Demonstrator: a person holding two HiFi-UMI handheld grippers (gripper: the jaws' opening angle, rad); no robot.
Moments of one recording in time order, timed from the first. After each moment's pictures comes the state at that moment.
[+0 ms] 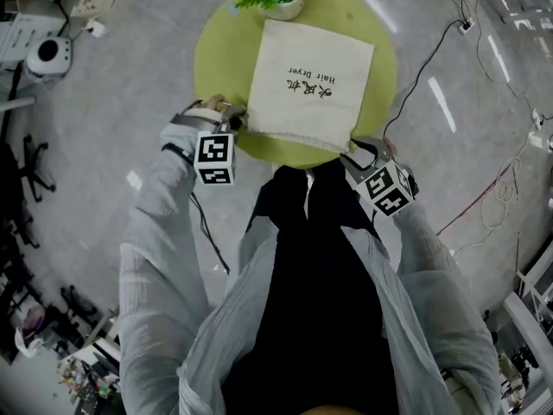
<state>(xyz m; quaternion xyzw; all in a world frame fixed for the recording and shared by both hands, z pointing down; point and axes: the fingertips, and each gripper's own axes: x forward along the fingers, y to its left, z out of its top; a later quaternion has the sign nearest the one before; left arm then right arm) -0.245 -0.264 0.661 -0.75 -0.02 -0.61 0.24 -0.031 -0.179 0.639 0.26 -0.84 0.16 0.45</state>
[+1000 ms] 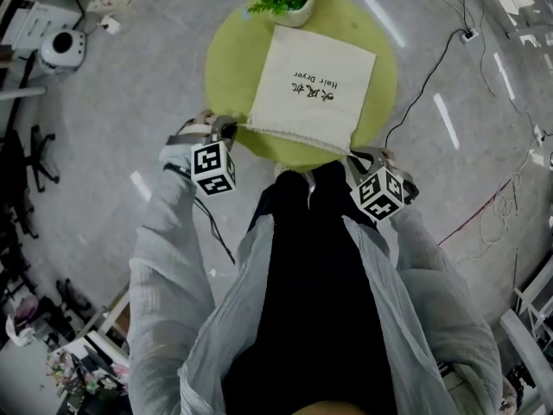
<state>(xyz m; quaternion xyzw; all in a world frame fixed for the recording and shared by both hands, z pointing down) -0.270 -0.247 0.638 -0.77 0.10 -0.62 0.14 -0.023 -0.169 0.649 0.24 -0.82 0.10 0.51</state>
